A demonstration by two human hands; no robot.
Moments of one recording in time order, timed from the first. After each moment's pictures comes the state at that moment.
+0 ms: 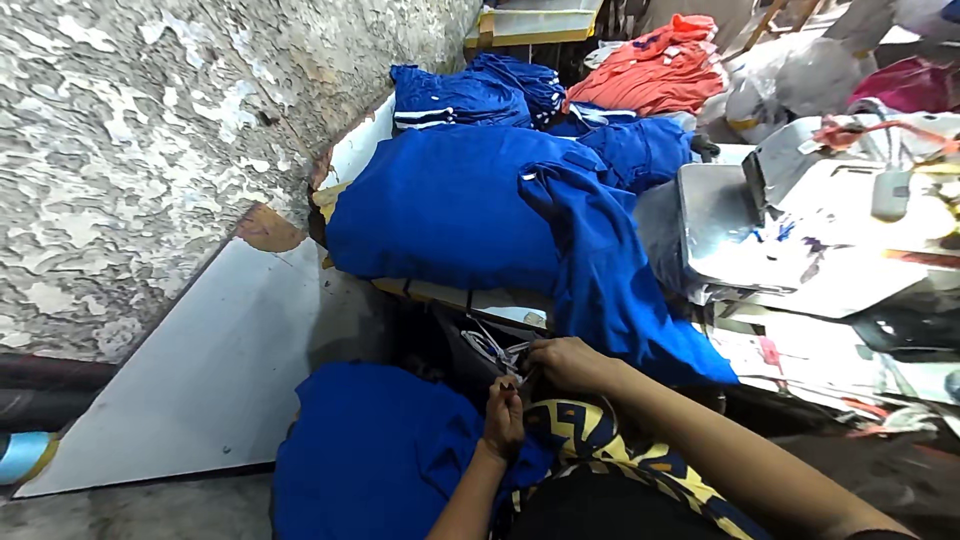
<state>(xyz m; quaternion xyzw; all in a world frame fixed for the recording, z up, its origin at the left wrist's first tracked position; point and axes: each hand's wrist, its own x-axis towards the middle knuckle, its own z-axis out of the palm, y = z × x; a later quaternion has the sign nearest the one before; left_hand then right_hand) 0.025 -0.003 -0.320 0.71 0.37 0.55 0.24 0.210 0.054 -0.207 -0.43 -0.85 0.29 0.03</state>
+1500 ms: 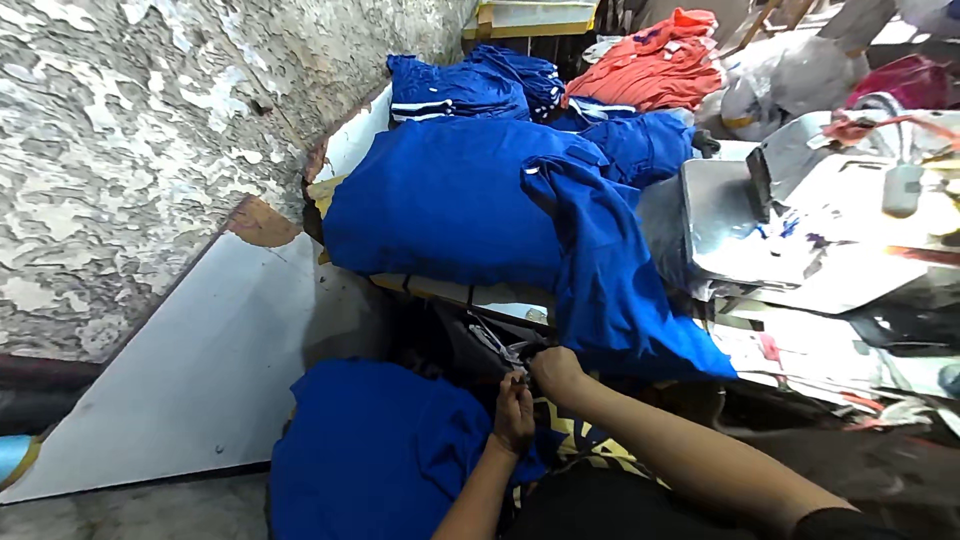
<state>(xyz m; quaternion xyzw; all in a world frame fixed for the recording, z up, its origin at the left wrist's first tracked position) 0.039 -0.007 -0.331 0.70 0.41 0.54 0.24 0.143 0.041 -0.204 -0.62 -0.68 0.27 -0.29</state>
